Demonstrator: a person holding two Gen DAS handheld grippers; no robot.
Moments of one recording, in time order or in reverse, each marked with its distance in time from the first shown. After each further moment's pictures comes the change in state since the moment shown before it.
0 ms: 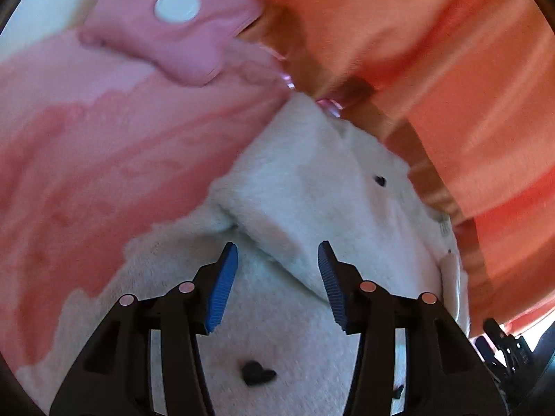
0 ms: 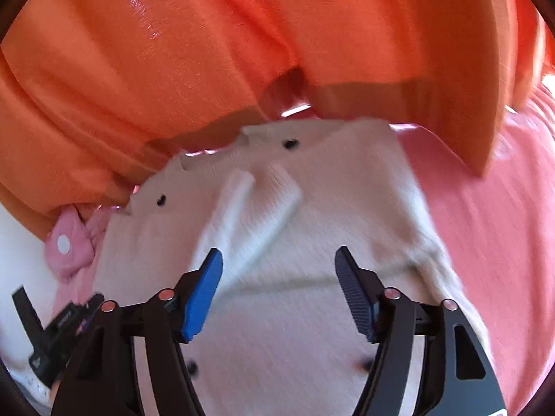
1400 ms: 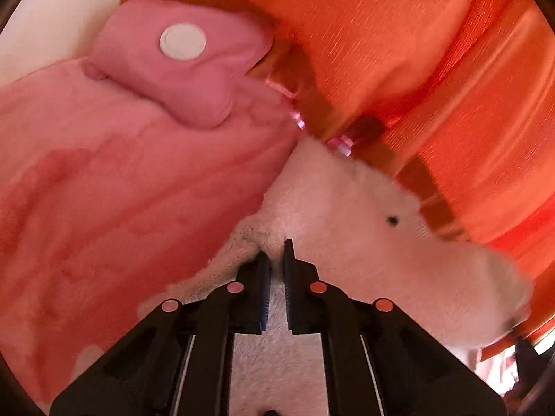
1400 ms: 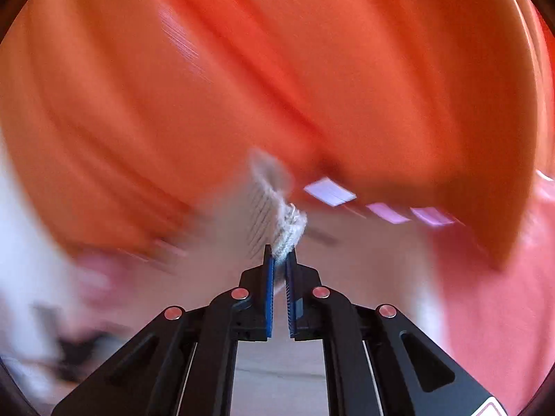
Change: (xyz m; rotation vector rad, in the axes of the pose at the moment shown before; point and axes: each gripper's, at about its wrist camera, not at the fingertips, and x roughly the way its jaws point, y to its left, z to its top) left arm 0.028 -0.016 0.015 0.036 -0.126 0.055; right arm 0.022 -0.083 0.012 0.018 -0.036 -0.036
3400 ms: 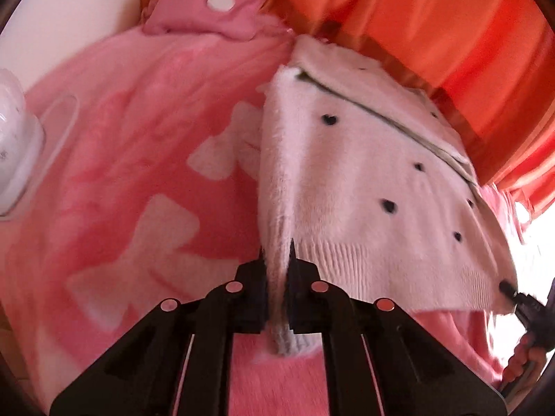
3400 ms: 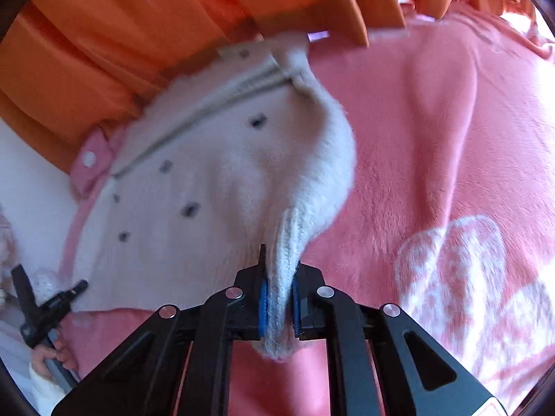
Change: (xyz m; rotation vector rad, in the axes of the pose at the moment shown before) left arm -0.210 0.077 -0.142 0.303 0.211 0.002; right arm -0.216 -0.051 -0.191 0.022 0.147 0.087
